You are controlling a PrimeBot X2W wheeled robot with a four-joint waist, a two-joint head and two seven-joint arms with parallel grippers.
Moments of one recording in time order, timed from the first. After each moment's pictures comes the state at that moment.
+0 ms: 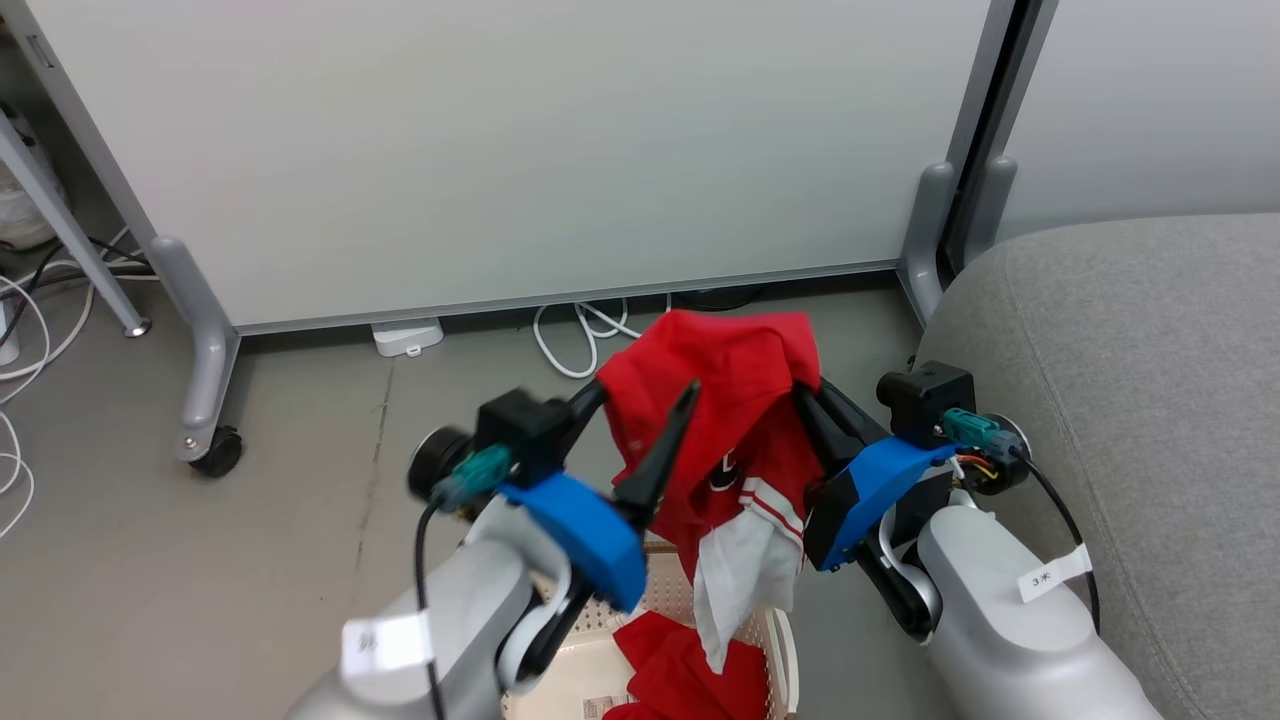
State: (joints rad) left arm -0.64 0.18 -0.96 0.55 -0.82 -0.03 -0.26; right arm -0.62 -0.05 0.42 0.82 0.34 0.13 -0.25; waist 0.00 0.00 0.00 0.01
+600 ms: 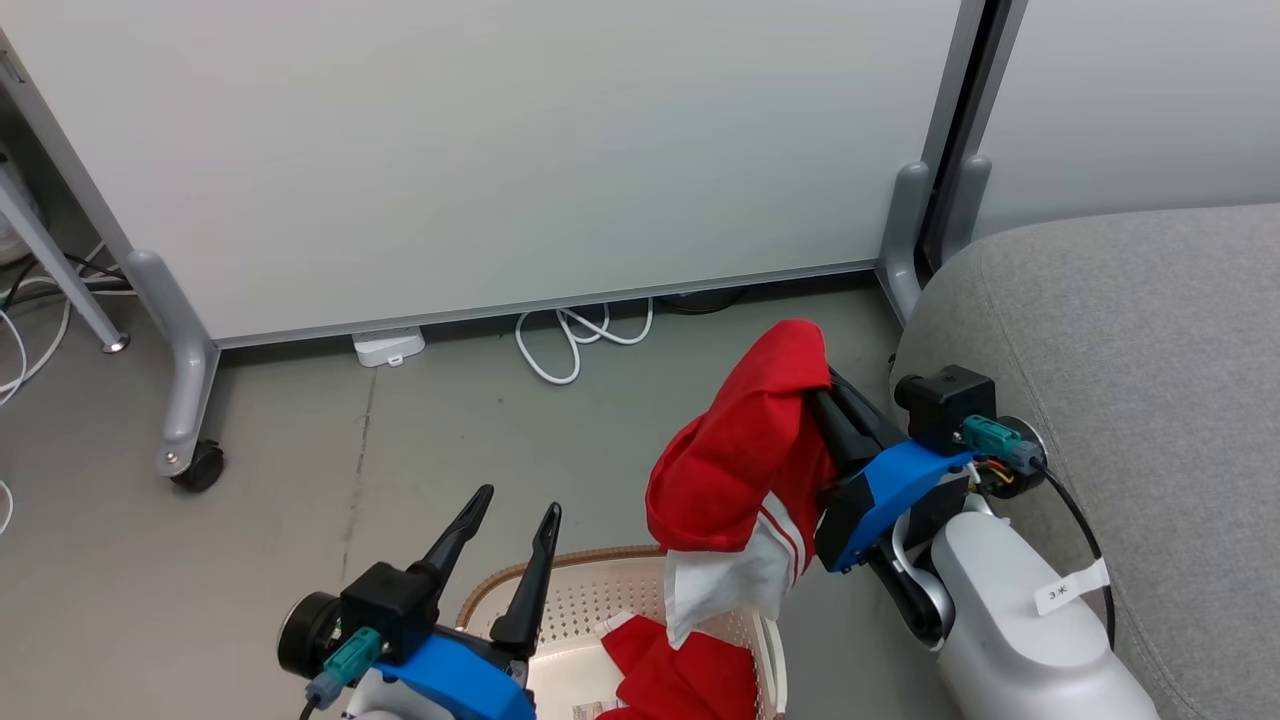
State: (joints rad) left arm -0.18 0.25 -0.57 0.32 -0.49 -0.06 -0.26; right arm -0.57 -0.05 0.35 0.74 0.28 0.13 -0.25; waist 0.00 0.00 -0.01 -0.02
